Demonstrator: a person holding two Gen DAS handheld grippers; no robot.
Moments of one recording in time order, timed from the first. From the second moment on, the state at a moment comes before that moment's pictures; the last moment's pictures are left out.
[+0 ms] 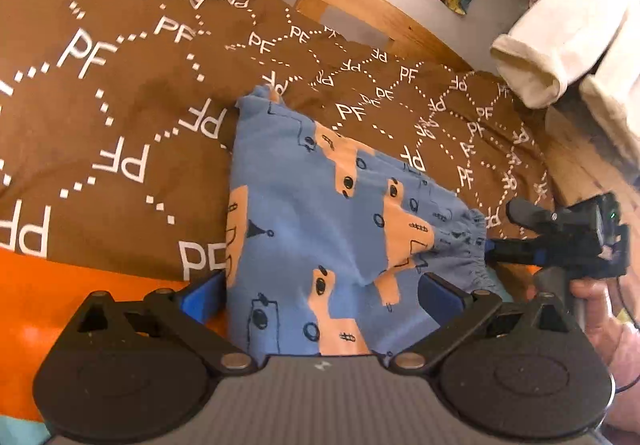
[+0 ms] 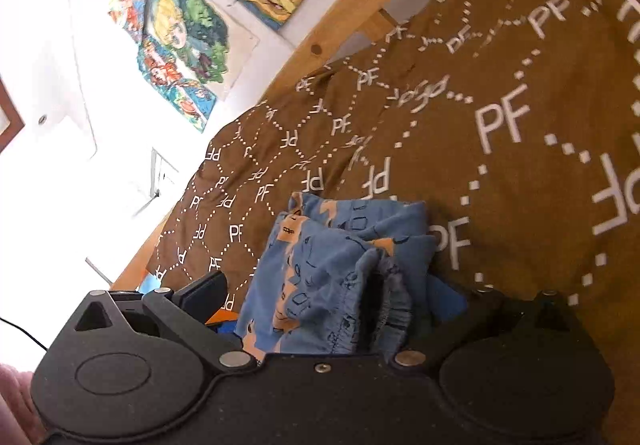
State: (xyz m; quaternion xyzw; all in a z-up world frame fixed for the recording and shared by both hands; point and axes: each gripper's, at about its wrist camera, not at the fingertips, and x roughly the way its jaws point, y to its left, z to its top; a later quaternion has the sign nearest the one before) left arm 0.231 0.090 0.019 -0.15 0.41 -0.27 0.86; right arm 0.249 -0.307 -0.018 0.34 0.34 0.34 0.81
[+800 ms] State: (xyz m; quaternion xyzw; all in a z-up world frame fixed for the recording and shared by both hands) left arm 0.233 0.100 0.025 -0.17 0.47 -0.19 0.85; right arm 0.234 -0.294 -0.016 0.33 0.36 0.21 0.84
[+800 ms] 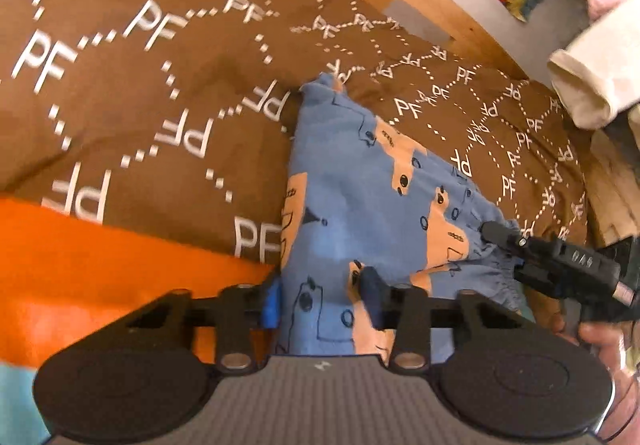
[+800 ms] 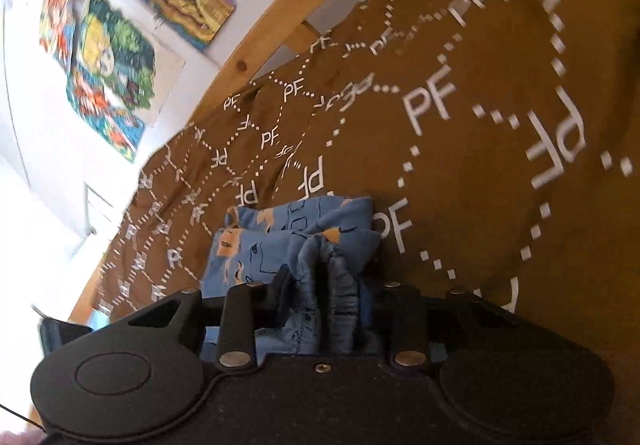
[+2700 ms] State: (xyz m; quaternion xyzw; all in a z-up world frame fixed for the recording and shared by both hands) left arm 0.292 0.014 0.054 -0.04 0.39 -0.16 0.91; right arm 0.288 -0.252 0.034 -0.04 0.21 0.07 0.98
